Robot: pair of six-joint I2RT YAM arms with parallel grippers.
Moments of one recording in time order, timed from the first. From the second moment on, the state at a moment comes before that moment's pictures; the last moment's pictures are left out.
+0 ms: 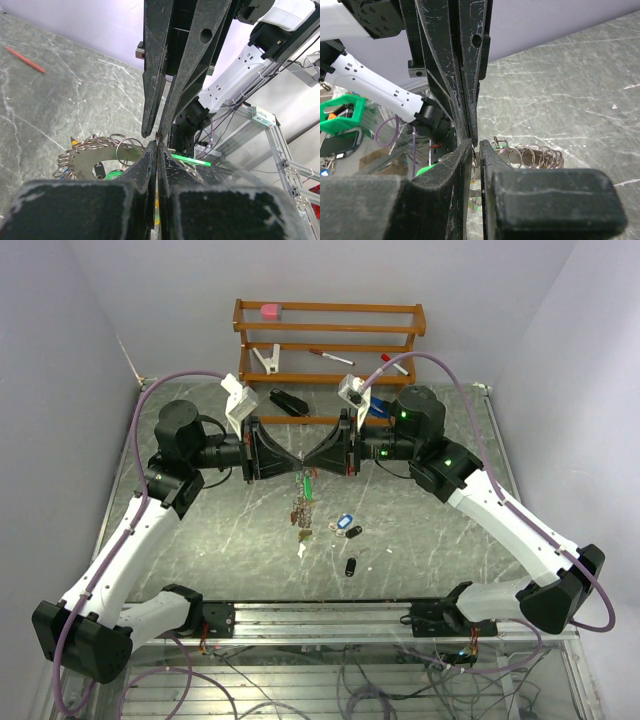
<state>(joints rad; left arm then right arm) -0.37 1.06 1.05 0.00 1.10 -0.38 0.71 1.31 1.35 -0.19 -0.75 0.18</state>
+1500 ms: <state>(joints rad) -0.37 1.06 1.06 0.03 1.11 -0.40 0.71 1.29 1.32 -0.16 -0.80 0.23</state>
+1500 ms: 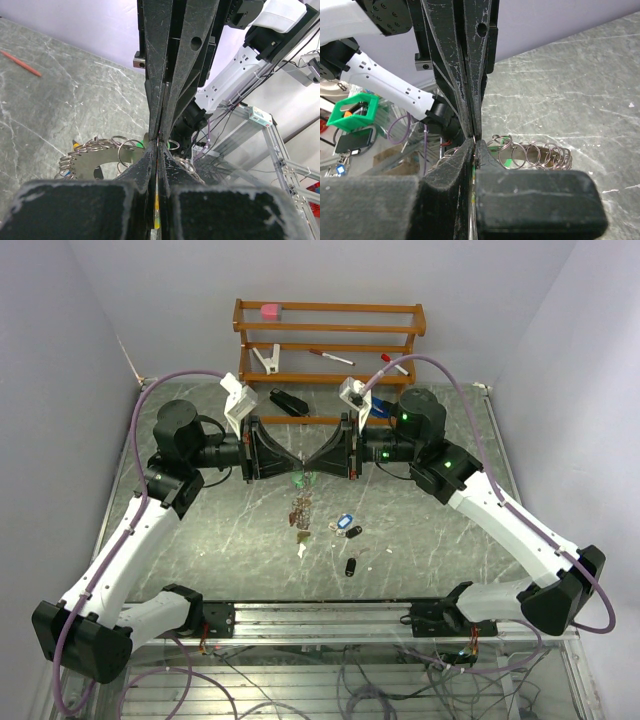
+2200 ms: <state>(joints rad) -0.37 1.11 1.17 -0.15 1.04 -0.24 0.71 1.33 1.57 -0.61 -0.52 0.22</state>
